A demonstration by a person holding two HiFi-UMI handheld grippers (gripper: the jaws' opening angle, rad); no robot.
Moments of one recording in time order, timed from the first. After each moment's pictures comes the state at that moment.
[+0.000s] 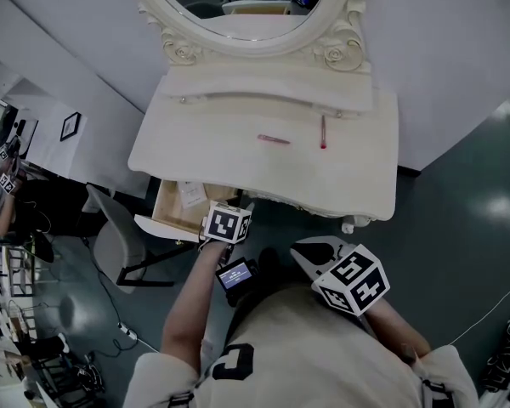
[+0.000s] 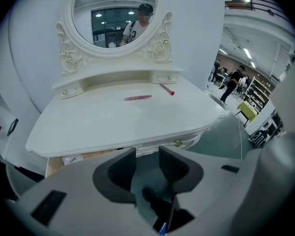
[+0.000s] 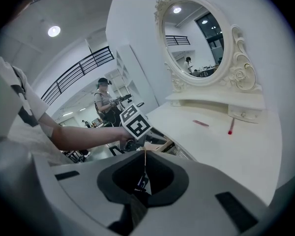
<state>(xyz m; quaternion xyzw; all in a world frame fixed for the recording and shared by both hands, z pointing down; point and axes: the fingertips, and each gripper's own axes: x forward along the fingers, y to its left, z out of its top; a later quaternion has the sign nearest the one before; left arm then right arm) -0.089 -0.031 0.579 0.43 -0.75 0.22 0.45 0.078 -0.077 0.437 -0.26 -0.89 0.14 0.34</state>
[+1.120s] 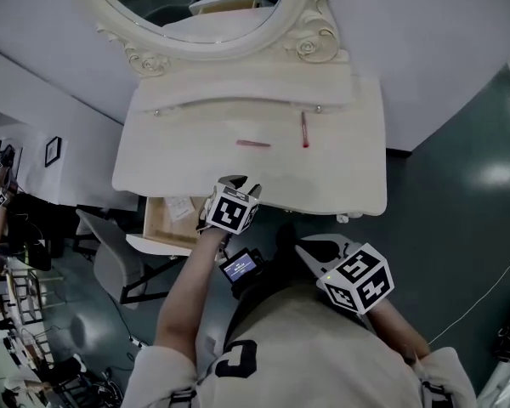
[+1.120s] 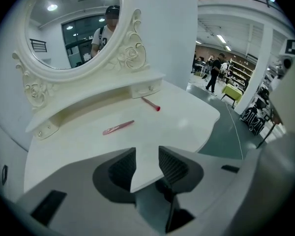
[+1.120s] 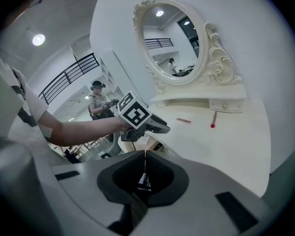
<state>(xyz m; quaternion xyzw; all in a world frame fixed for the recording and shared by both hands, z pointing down) -0.106 -0.130 0.556 0.52 -0.70 0.30 0.39 0.071 -0.124 0.453 -0.19 -0.90 0.19 0.34</state>
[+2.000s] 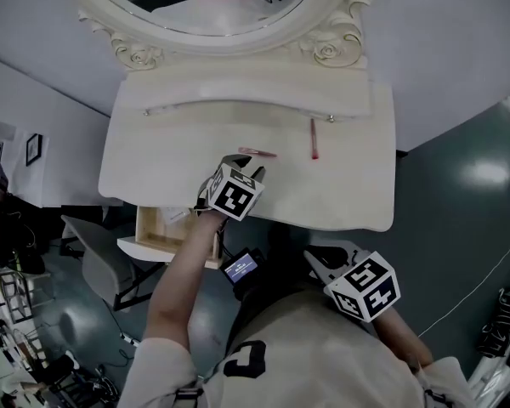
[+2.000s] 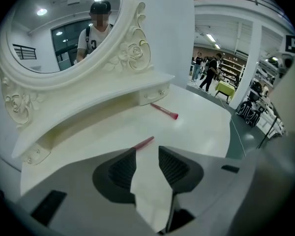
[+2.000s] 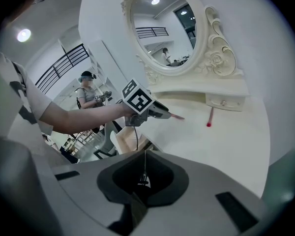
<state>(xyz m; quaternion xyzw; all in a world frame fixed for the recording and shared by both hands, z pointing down) -0.186 -0.176 0.572 0.57 -0.67 0.31 0.36 0.022 -0.141 0.477 -0.16 -0.88 0.18 0.41</state>
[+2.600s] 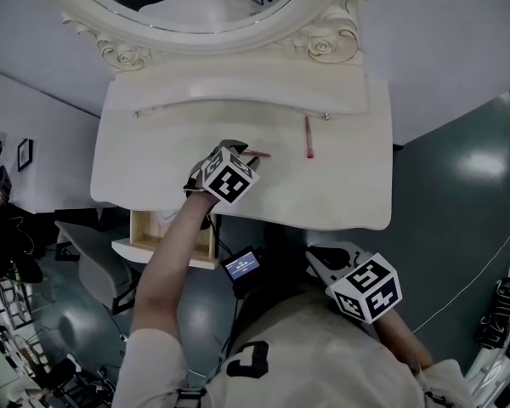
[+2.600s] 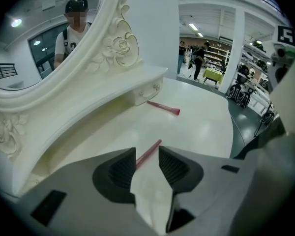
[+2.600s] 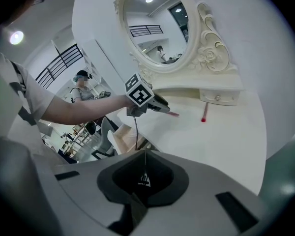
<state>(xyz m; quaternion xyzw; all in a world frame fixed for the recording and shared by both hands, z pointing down) -0.205 -0.199 0.584 0.61 -0.61 0.38 0.33 0.024 -0.152 0.486 -0.14 -0.87 0.20 0.43</state>
